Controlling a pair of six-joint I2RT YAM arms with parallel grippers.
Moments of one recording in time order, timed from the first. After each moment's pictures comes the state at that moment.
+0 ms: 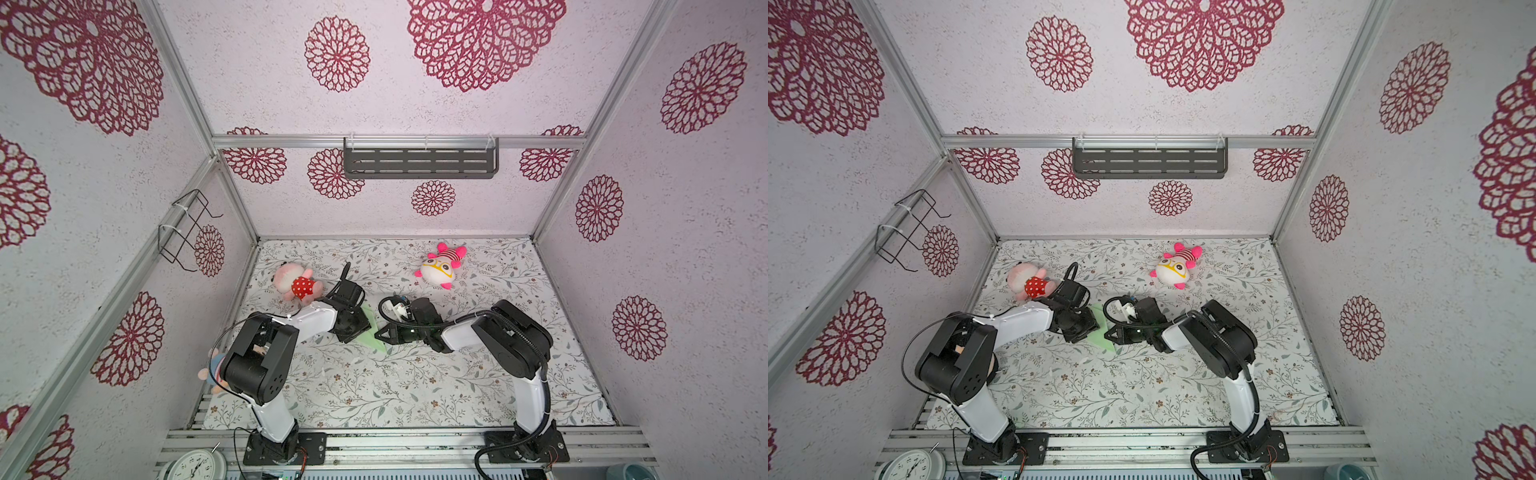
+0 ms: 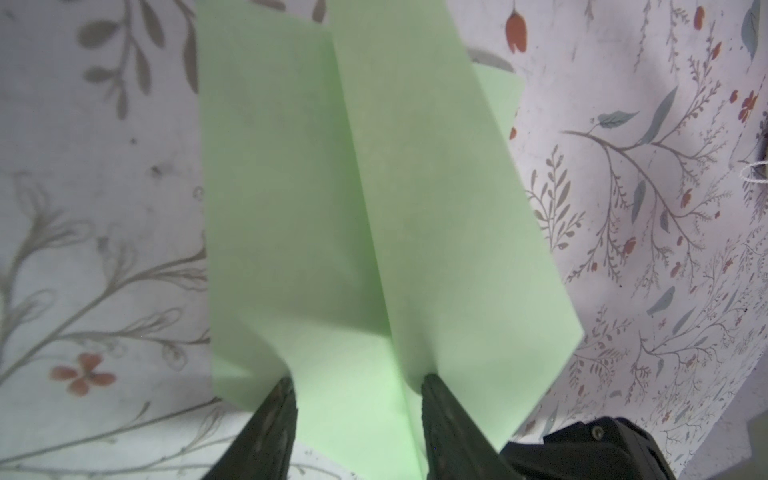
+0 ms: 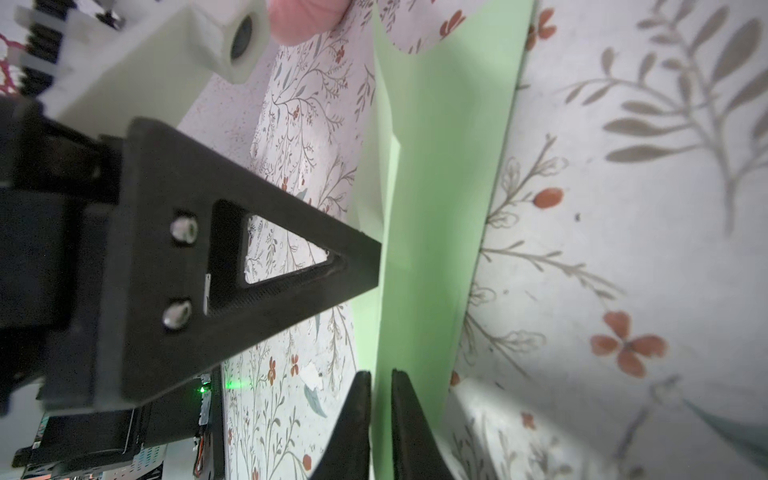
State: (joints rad) left arm -0.44 1.77 0.97 -0.42 0.13 -0.93; right arm 0.73 2.04 0.92 0.54 -0.63 0.69
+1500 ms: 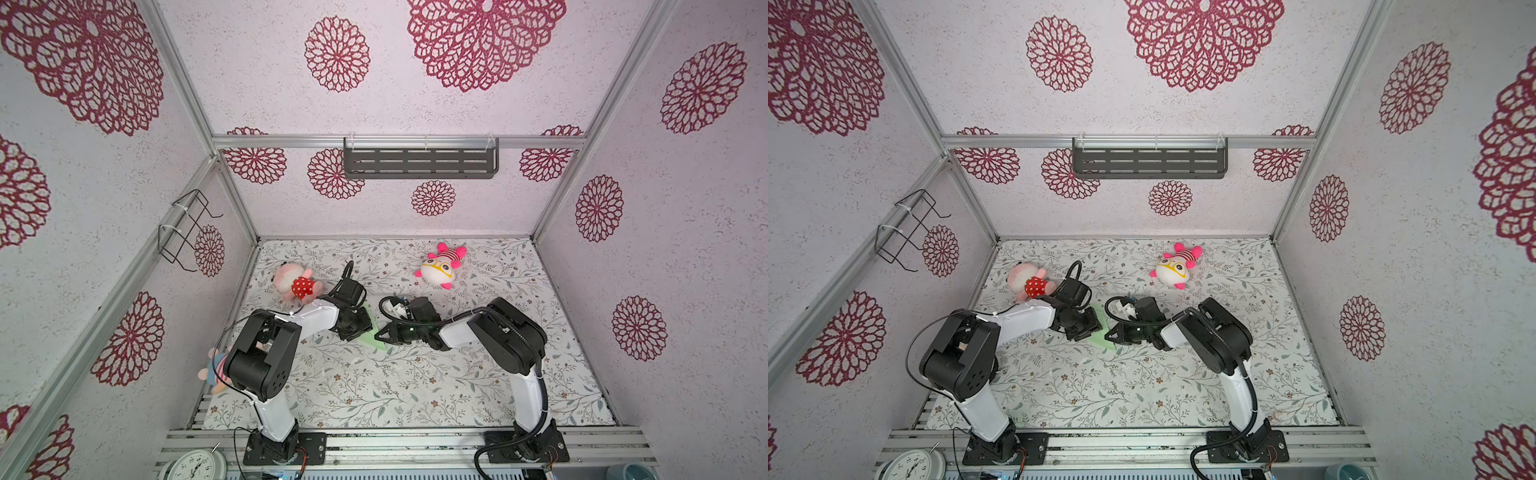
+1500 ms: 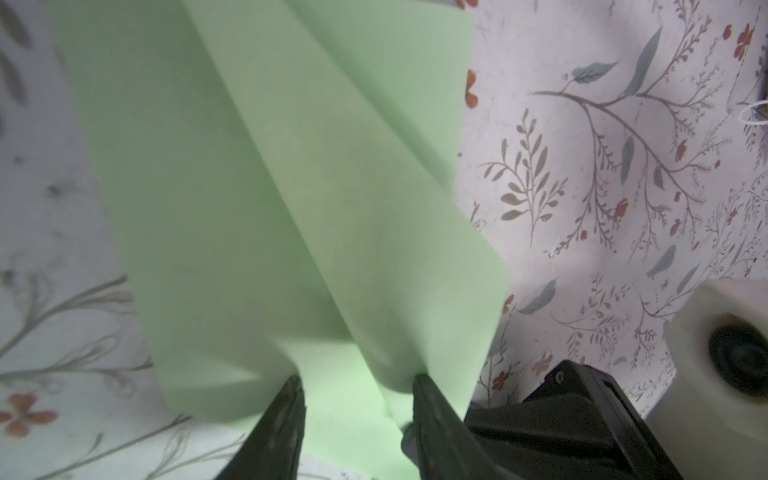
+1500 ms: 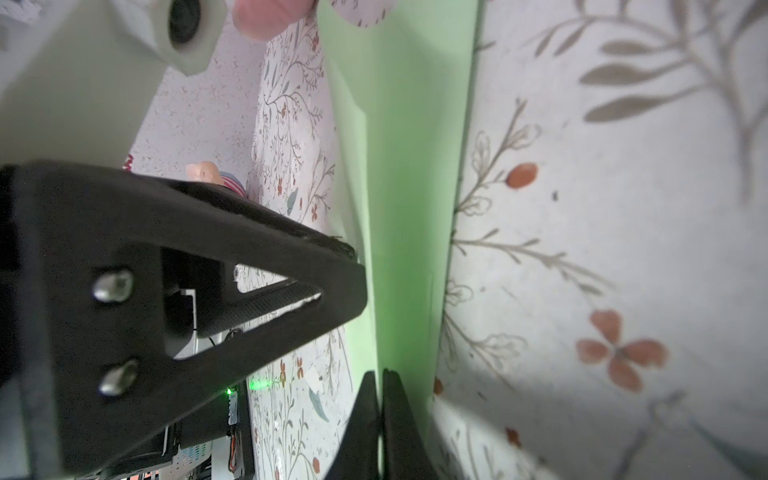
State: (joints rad) left arm -0.44 1.78 1.01 -0.43 0.20 -0.84; right arm 0.71 2.08 0.96 0.52 -0.69 0.78
